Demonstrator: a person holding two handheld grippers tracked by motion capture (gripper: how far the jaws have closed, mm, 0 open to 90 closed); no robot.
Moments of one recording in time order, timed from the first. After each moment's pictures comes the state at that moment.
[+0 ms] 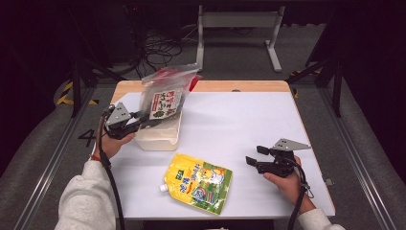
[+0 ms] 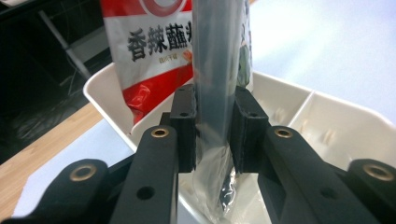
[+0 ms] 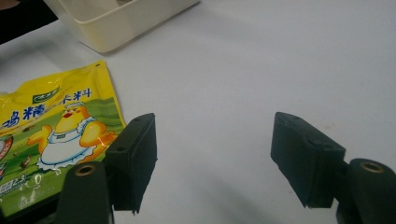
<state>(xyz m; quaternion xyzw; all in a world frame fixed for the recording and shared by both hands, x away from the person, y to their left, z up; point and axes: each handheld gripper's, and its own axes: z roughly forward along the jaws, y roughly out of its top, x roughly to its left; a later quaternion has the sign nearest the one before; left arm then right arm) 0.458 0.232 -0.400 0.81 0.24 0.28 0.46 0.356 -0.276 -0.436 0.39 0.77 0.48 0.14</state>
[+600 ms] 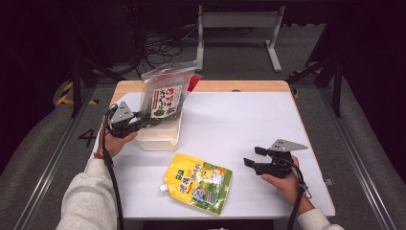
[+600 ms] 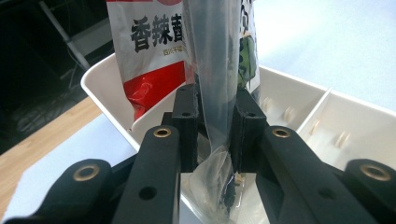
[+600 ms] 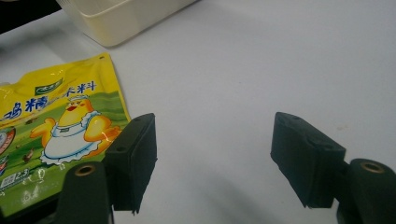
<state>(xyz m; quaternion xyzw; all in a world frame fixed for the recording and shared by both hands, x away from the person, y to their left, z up) 0.466 0.232 -0.405 0.81 0.25 0.27 0.46 0.355 -0.269 -0.436 0.38 0.78 0.47 0.14</state>
